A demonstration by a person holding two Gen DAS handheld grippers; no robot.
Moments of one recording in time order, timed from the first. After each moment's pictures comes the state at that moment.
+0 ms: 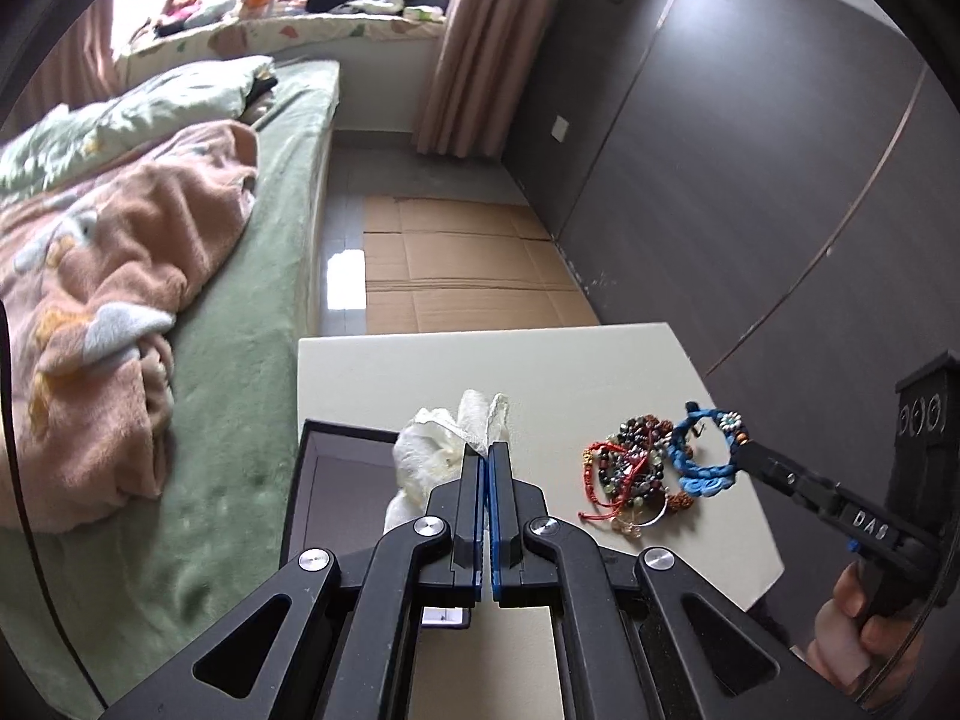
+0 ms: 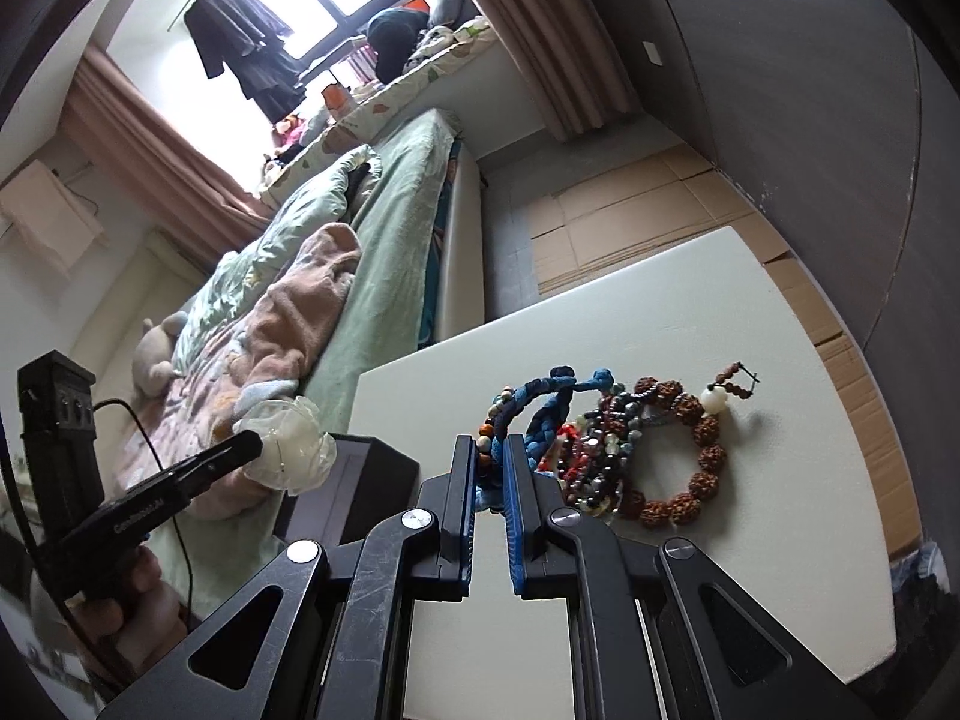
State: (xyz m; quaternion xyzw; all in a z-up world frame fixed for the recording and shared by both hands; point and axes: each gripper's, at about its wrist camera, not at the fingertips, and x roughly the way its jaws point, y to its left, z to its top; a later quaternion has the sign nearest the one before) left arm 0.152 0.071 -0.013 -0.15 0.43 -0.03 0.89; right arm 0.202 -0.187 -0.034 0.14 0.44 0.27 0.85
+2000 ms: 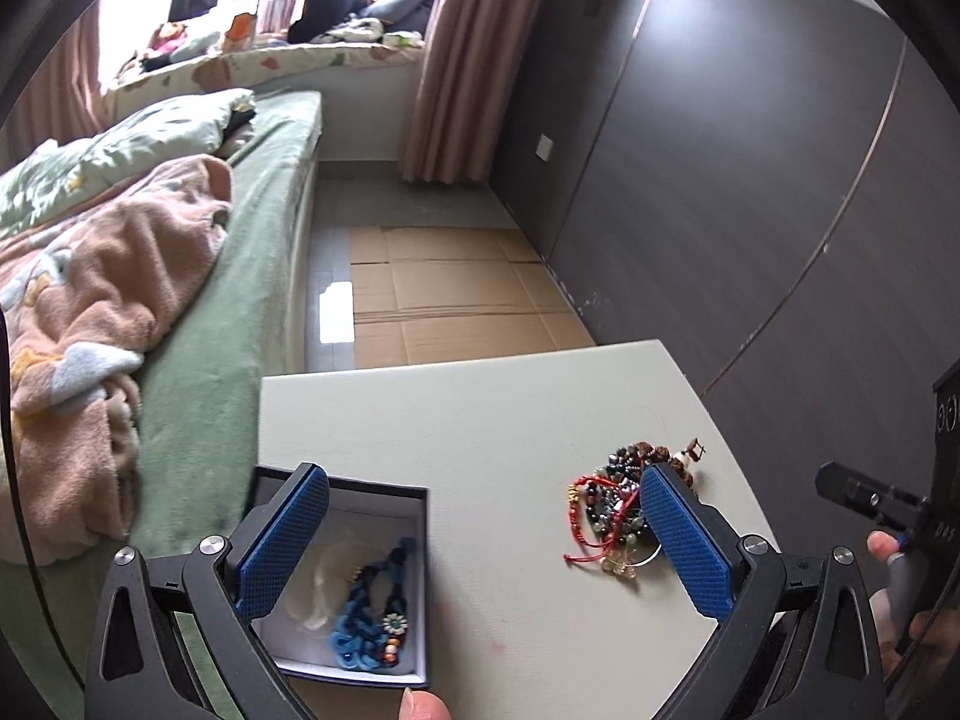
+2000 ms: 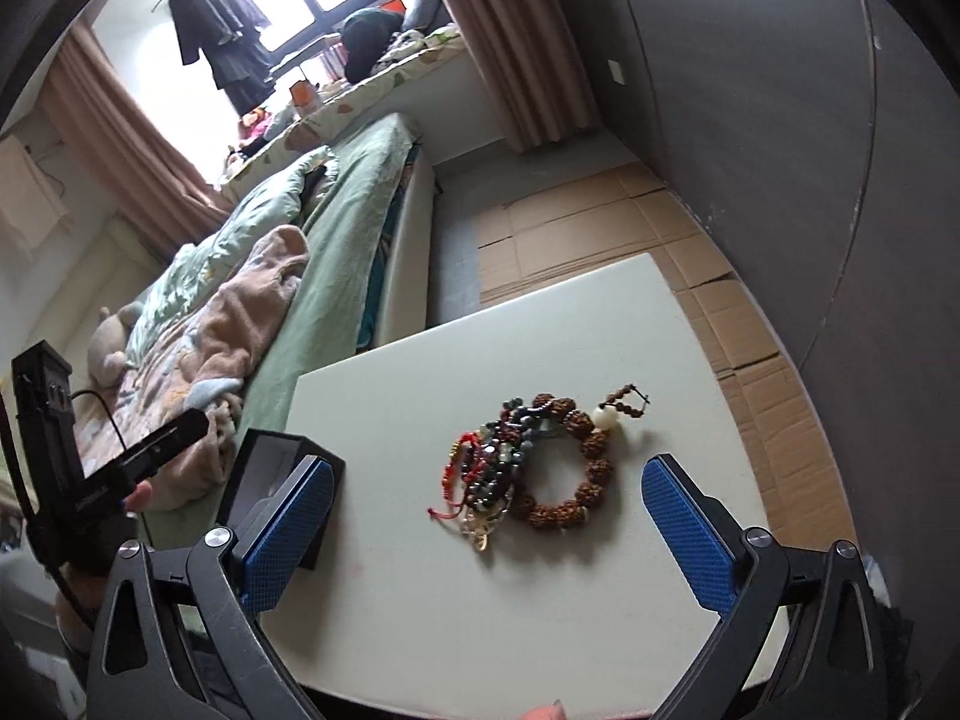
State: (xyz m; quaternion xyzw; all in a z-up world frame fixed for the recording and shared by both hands) left arm 0.175 0.030 -0.020 -0.11 0.40 -0.04 0.91; right arm 0.211 -0.245 -0.027 0.12 0.45 0.20 0.86
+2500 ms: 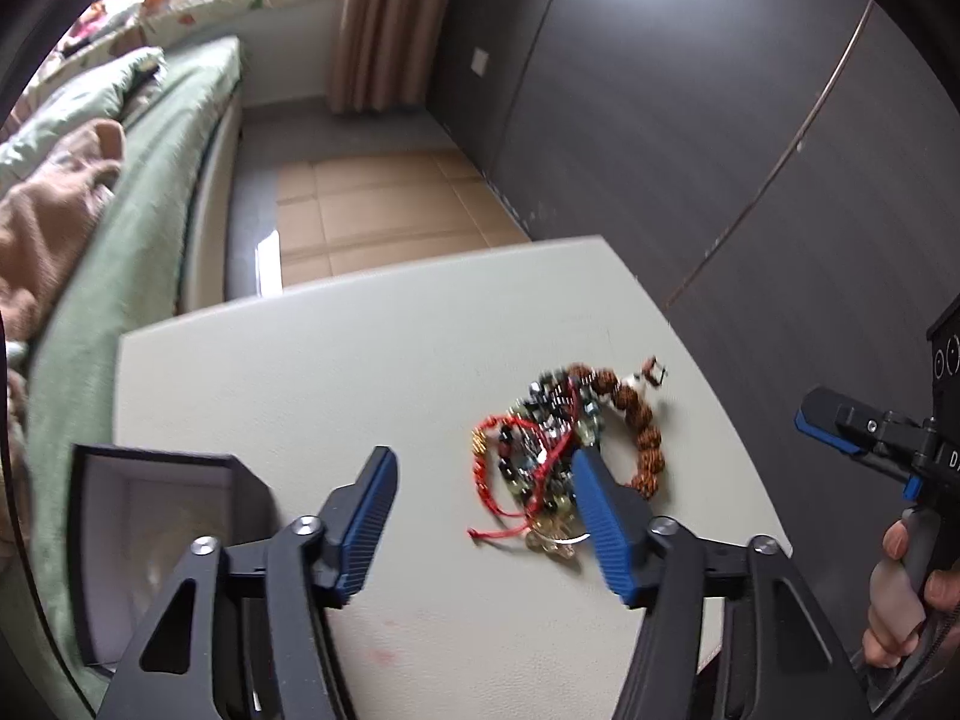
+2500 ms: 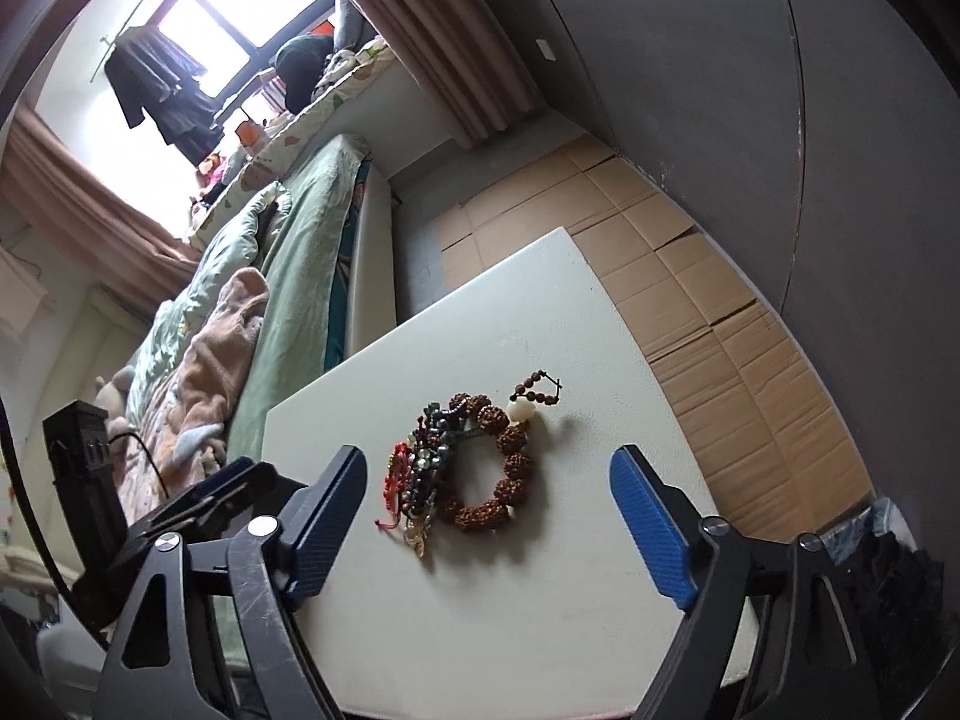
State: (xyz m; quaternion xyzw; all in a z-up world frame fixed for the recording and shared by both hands) left arm 0.213 -0.041 -0.077 -0.09 0.49 -0.11 0.86; right arm 0.229 -0.299 -0.060 0.19 0.47 0.18 0.84
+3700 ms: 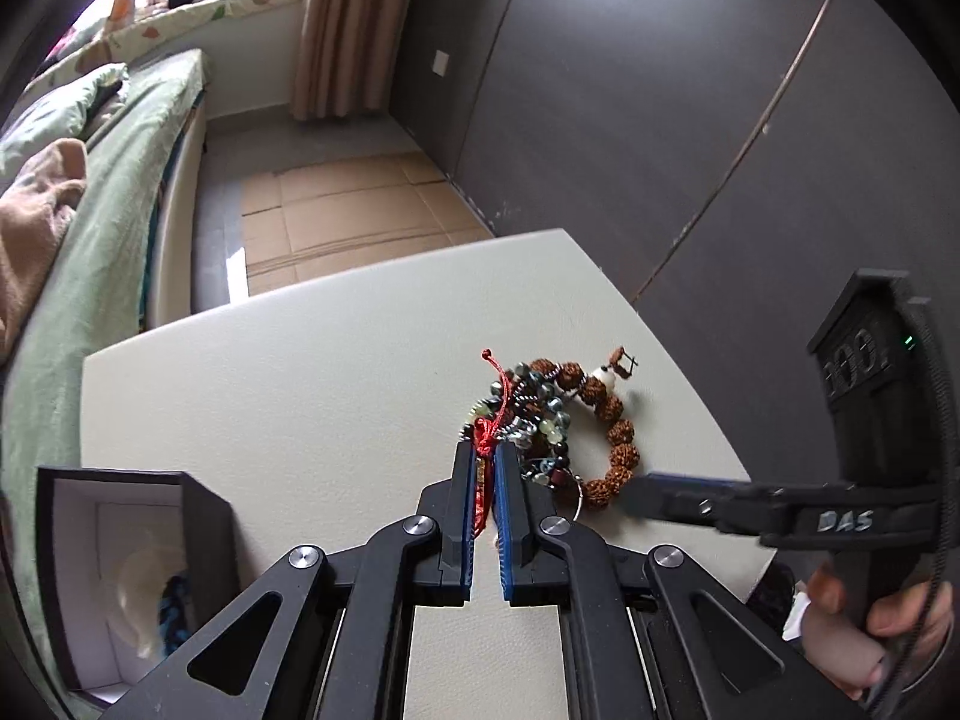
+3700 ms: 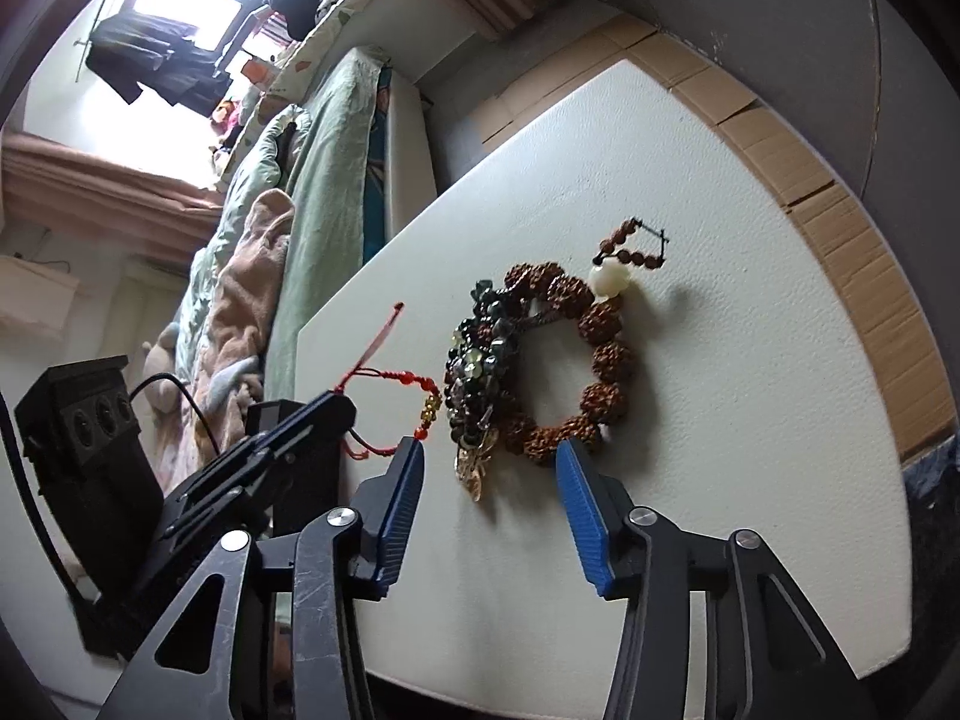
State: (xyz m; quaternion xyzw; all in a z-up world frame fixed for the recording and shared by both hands) left arm 0.207 -0.044 -0.070 -0.08 0.47 -0.15 0.87; right arm 0.244 -0.246 -0.127 0.23 0.57 0.25 0.75
